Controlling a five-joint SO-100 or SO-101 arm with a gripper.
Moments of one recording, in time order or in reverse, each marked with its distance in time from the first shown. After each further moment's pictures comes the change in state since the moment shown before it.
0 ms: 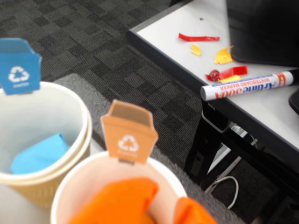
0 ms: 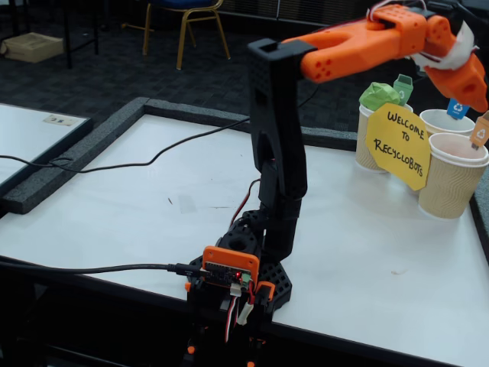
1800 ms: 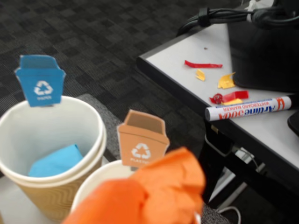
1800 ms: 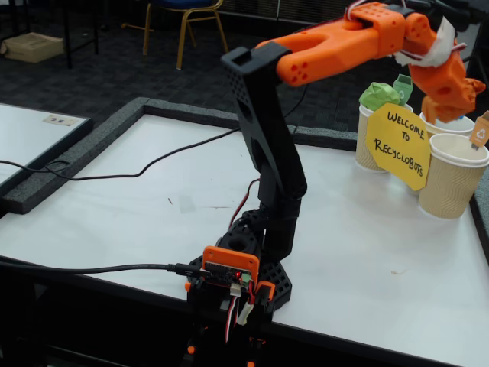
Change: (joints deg) arm -0.9 6.6 9.2 -4.6 11.8
